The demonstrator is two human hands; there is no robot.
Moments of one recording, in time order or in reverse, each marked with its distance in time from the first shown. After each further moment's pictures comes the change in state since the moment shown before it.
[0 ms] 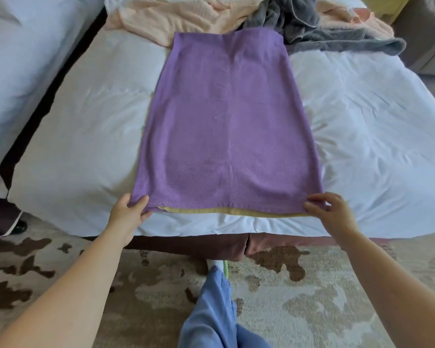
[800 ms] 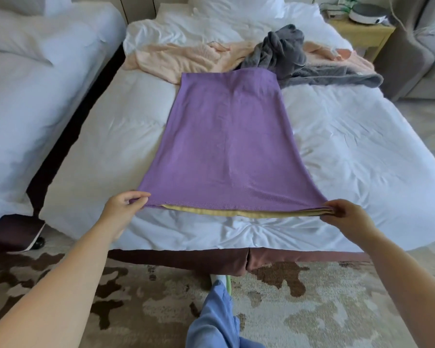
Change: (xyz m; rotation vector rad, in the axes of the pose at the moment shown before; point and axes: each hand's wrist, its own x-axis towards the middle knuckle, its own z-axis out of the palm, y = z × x) left_hand -0.045 0.087 -0.029 0.289 -0.112 0.280; right_hand -0.019 -0.047 -0.082 -0.100 -0.106 -0.023
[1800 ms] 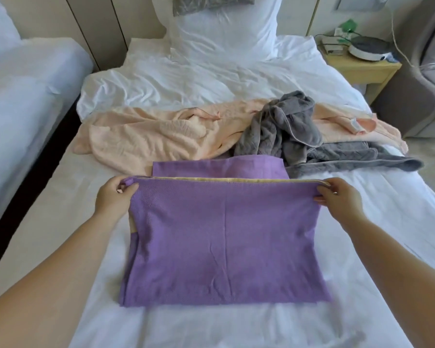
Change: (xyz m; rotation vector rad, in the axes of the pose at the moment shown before) left_hand 0.476 0.231 0.094 0.283 0.236 0.181; right_hand 0.478 -0.206 -0.036 0.322 0.296 0.034
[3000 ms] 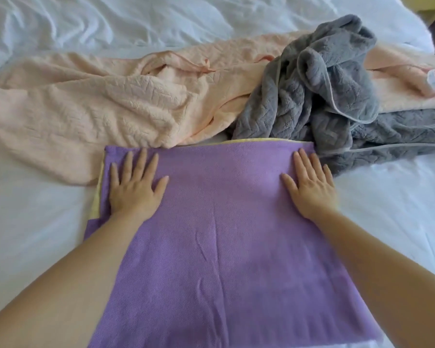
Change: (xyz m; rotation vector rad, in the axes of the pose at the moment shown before) left_hand 0.107 -0.065 0.200 1.117 -0.291 0.301; right_hand 0.137 0.102 0.156 -0.994 -0.201 -0.283
